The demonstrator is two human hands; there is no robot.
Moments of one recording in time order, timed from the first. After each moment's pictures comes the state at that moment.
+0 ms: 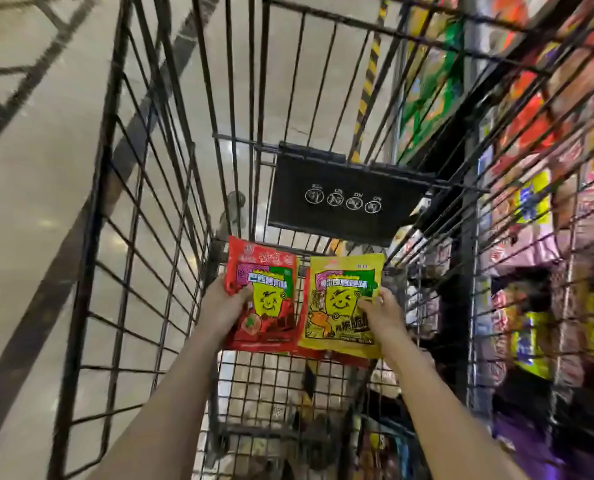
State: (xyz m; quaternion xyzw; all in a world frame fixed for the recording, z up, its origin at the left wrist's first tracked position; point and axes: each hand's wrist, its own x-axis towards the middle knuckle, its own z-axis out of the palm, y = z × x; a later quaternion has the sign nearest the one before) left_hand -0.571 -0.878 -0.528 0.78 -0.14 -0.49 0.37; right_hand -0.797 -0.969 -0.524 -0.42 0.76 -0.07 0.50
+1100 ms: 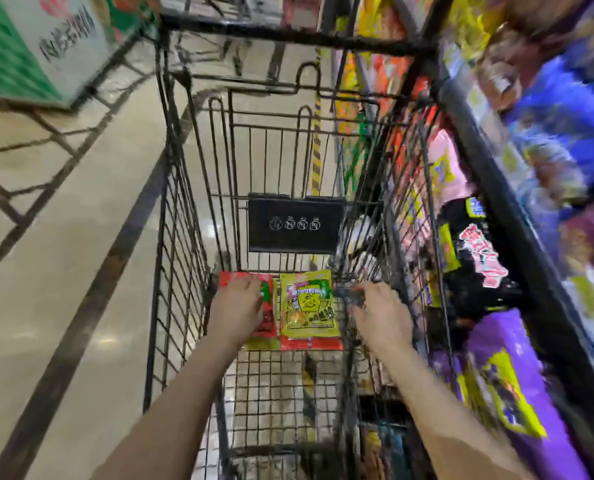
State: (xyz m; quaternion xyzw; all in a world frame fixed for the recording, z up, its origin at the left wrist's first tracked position) left_hand -0.624 -0.819 -0.379 0.74 -0.66 -0.11 0.09; right_hand -0.845 -0.864 -0.359 -0.75 0.66 0.00 0.10
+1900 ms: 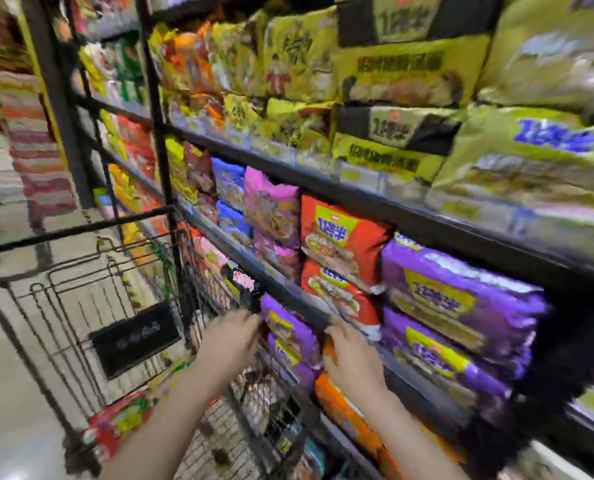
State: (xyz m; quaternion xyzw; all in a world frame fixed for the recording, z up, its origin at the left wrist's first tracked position) left_hand -0.752 -0.651 -0.145 0.31 -0.92 0.12 0.18; right_hand -0.931 -0.516 -0.146 -0.55 0.82 -0.13 -0.01
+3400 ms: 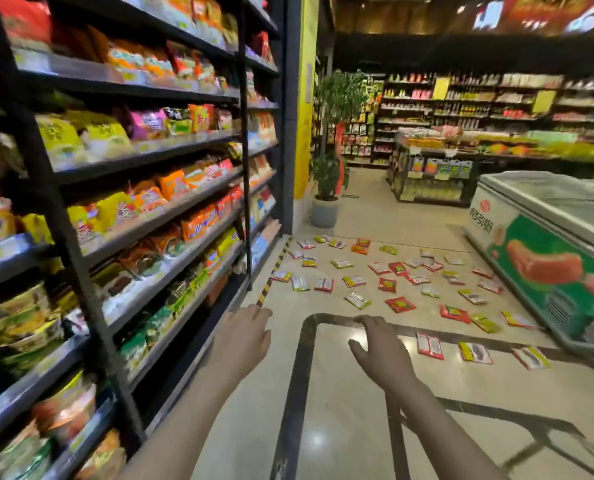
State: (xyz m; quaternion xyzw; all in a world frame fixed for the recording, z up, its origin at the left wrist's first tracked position) left_hand -0.787 0.658 -0.122 -0.65 -0.74 -0.12 0.14; right_hand -0.563 0.736 -0.130 0.54 0.82 -0.10 -0.18
